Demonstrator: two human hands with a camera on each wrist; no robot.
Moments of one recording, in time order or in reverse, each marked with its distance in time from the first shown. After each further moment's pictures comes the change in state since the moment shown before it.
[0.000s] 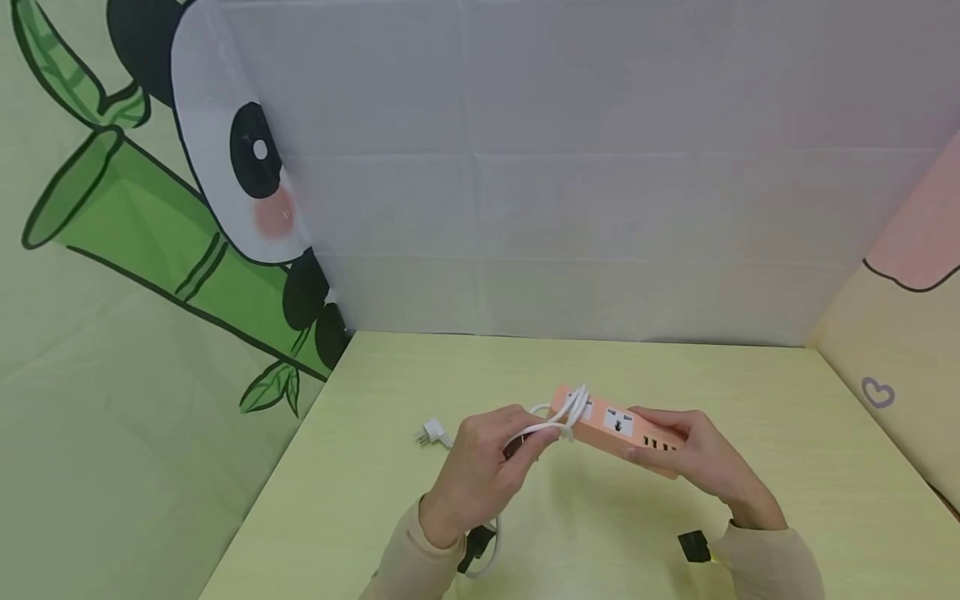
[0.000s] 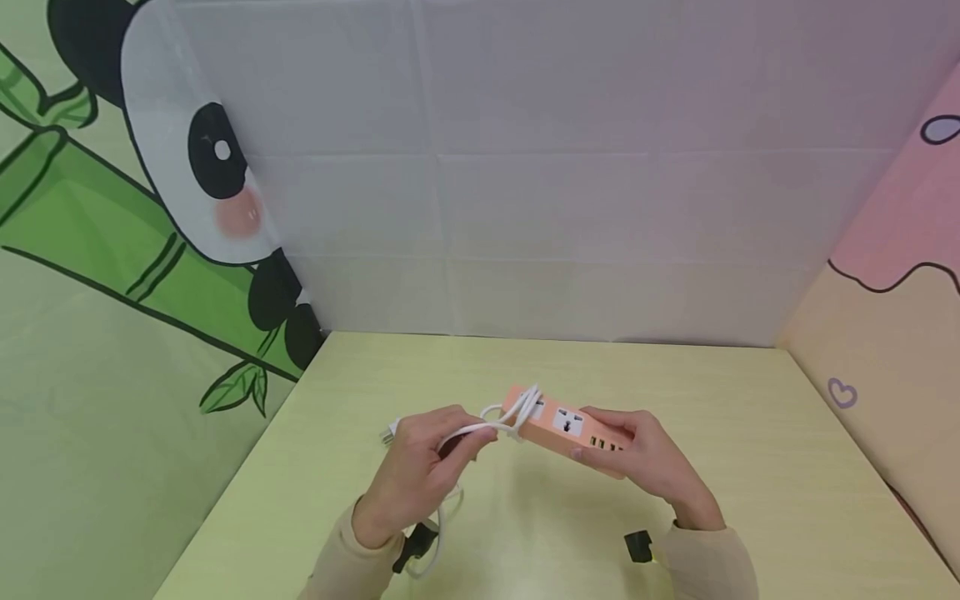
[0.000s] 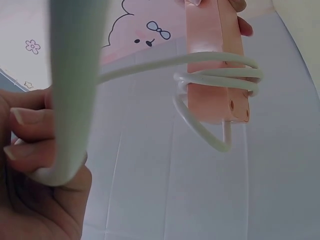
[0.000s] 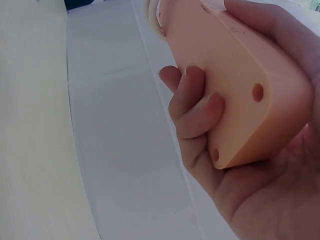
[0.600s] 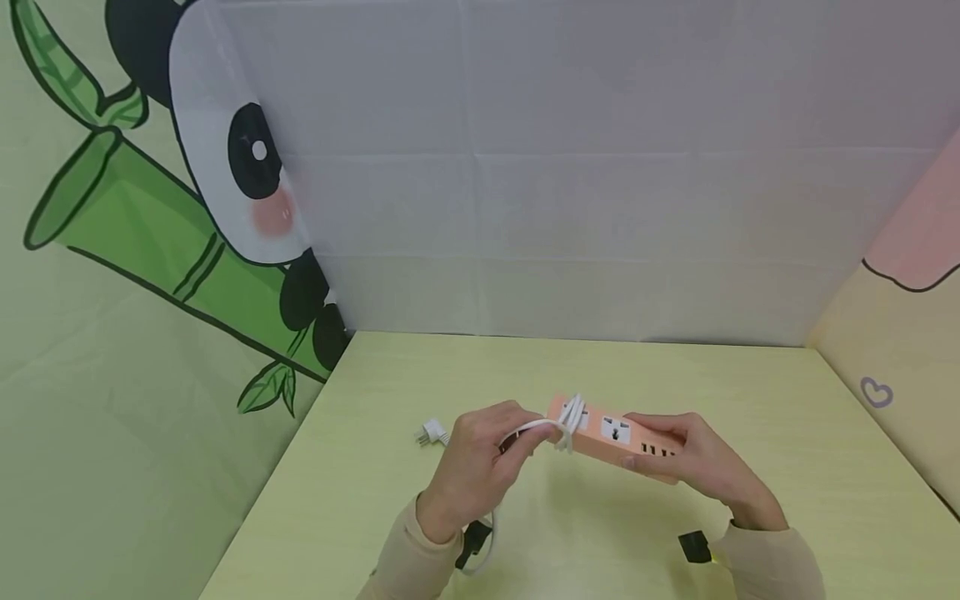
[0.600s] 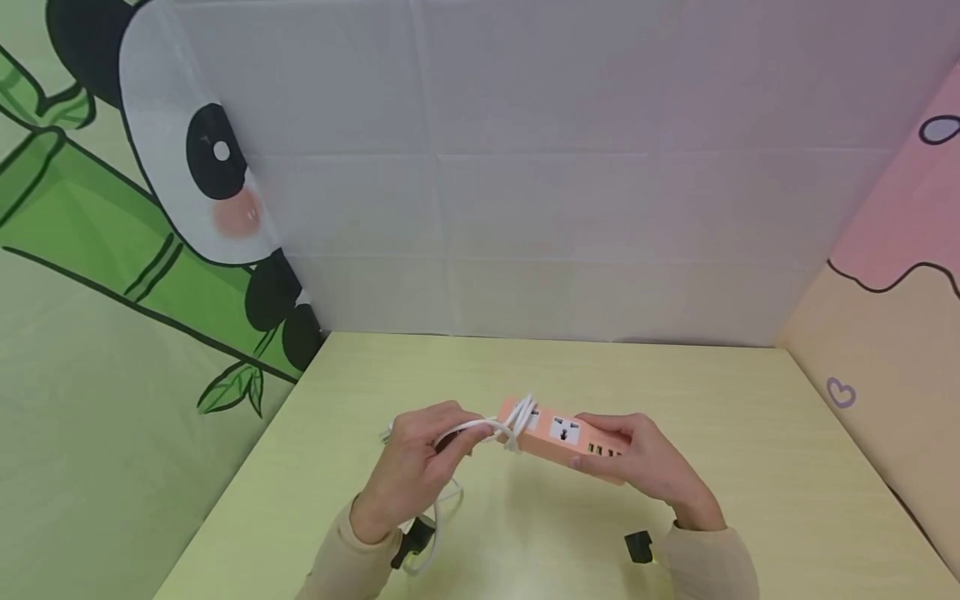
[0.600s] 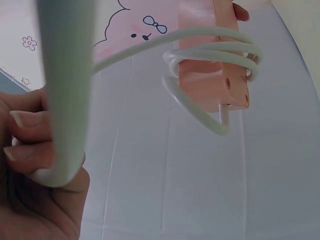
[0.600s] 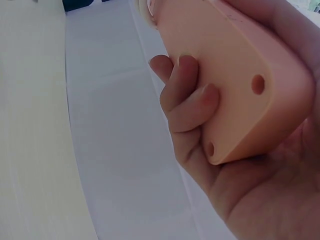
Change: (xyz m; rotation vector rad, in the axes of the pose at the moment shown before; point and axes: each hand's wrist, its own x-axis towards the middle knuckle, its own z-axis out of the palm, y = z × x) left_hand 0.002 -0.004 0.001 0.006 0.010 0.015; right_hand -0.002 0.003 -0.004 0.025 -0.083 -0.008
